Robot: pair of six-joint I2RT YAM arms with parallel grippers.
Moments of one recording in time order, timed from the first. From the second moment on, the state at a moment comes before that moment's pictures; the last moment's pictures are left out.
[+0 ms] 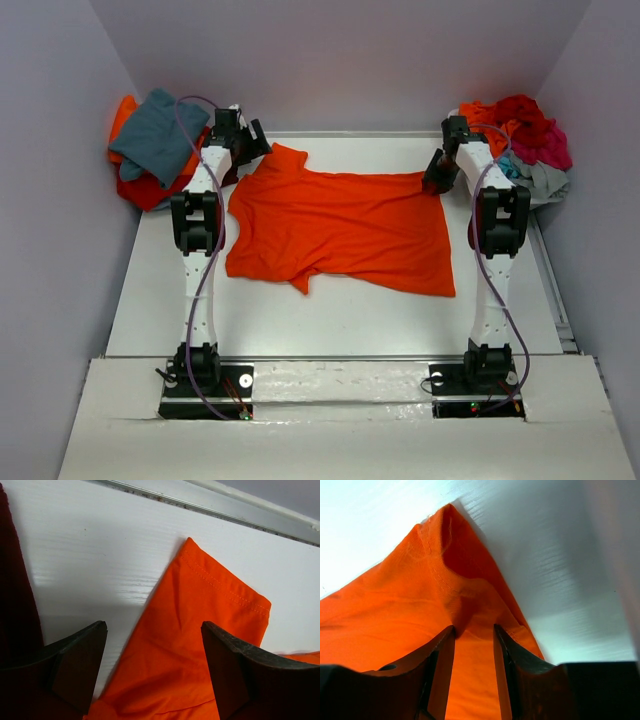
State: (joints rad) left arm -0.04 2.62 2.38 -0.46 0.24 -0.42; right arm 0.01 2.43 2.18 -0.92 0.02 0.52
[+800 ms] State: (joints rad) left arm -0.04 2.67 2.41 -0.40 0.40 -0.44; right arm 0.01 2.46 2.28 -0.95 0.08 0.60
